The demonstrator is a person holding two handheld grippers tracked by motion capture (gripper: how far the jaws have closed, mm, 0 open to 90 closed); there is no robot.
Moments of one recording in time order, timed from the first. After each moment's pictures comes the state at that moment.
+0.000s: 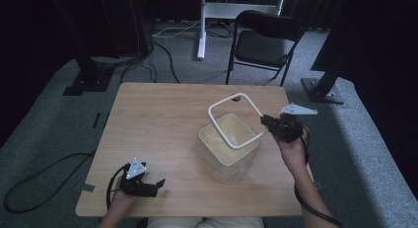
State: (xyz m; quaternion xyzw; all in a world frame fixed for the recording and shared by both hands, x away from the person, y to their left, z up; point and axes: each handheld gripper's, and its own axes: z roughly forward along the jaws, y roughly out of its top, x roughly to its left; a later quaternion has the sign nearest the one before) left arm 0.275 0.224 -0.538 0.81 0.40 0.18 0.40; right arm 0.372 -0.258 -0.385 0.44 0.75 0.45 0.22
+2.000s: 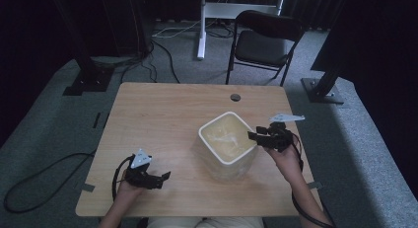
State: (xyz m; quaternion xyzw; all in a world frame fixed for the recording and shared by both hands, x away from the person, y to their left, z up) left arm 0.298 0.208 -0.510 0.80 0.41 0.16 0.42; right arm 0.368 -0.243 -0.416 0.44 0.78 0.43 0.13
